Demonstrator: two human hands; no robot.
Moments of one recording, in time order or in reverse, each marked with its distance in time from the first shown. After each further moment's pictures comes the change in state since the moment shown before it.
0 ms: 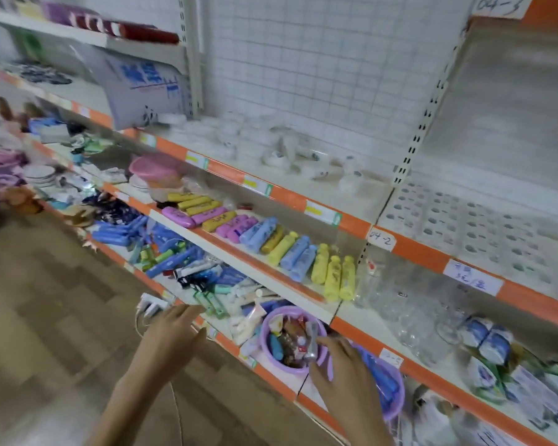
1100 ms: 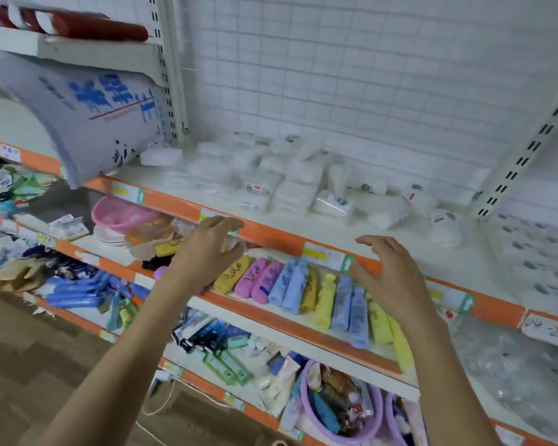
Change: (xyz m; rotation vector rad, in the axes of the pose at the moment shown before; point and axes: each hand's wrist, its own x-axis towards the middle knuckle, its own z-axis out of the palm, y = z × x) left_hand 0.414 -0.119 -0.072 -0.182 0.092 0.484; right_hand 0.356 -0.145 0.002 -0.033 0.372 0.025
